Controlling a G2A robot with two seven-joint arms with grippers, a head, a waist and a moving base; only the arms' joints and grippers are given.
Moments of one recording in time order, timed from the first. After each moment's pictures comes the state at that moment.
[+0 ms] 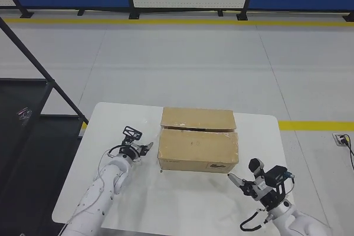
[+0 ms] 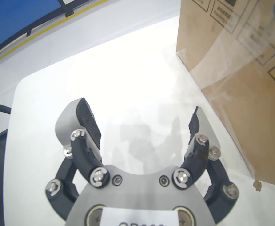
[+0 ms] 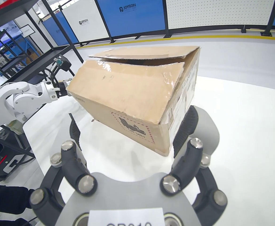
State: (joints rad) left arm 0.74 -1.30 -1.09 -0.87 1.41 -0.13 0.02; right arm -1.52 -1.18 1.53 -1.82 -0.98 -0.44 0.04
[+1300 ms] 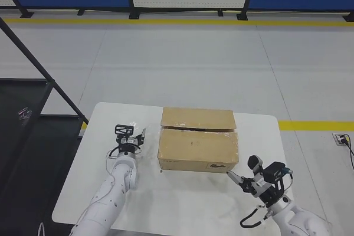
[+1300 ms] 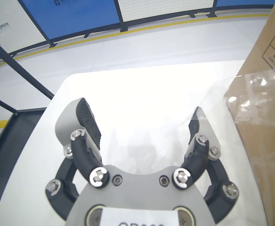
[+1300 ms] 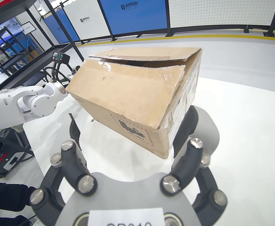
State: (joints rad) left arm 0.68 -1.41 -1.09 -0.66 1.24 0.25 0.33; right arm -1.47 -1.18 1.52 -1.80 -0.97 -0.46 0.08
